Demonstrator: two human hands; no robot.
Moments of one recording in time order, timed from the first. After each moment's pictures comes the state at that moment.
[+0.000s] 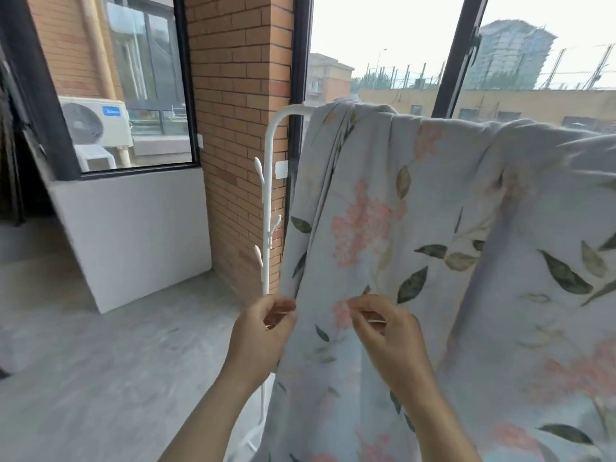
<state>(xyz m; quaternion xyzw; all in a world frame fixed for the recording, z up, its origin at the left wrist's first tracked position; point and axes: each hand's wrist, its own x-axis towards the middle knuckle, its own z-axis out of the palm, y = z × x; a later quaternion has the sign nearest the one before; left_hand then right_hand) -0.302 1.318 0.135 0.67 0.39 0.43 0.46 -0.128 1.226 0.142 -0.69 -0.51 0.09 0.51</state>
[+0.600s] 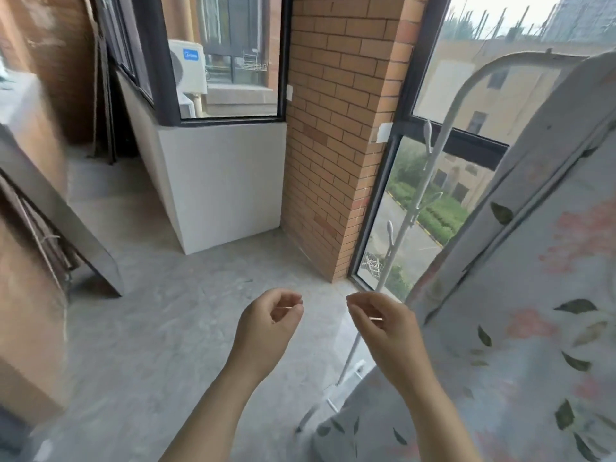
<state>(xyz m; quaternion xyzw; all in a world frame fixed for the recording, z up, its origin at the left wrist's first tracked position) -0.558 1.443 0.077 0.63 0.50 0.40 0.44 -0.376 1.386 0.088 -0.67 -0.54 0.21 0.47</state>
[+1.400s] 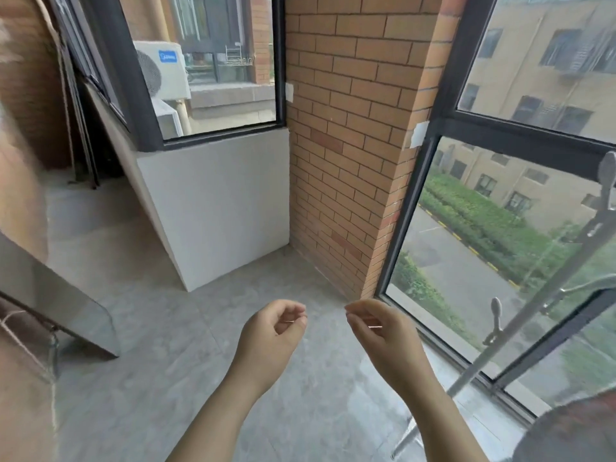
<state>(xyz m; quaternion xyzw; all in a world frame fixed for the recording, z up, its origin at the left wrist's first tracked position) -0.582 1.771 0.061 0.65 0.49 0.35 0.47 -0.400 1.708 0.058 -0.70 -0.53 0.21 0.44</state>
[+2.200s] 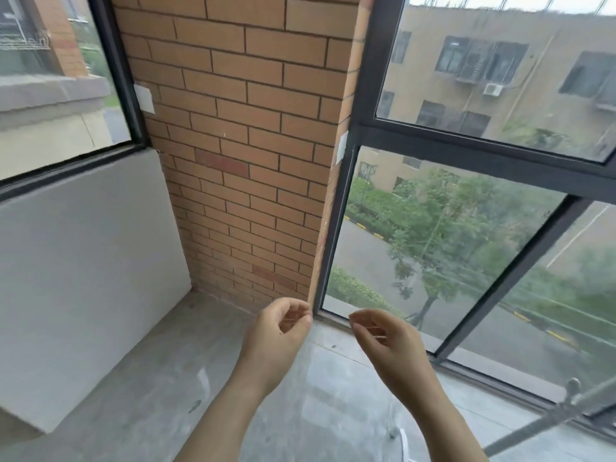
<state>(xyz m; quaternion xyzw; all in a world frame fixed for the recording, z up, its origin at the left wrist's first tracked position) -0.479 2.112 0.059 0.74 0.30 0.22 0.56 -0.357 1.966 0.057 -0.82 -0.32 0.10 0.47</state>
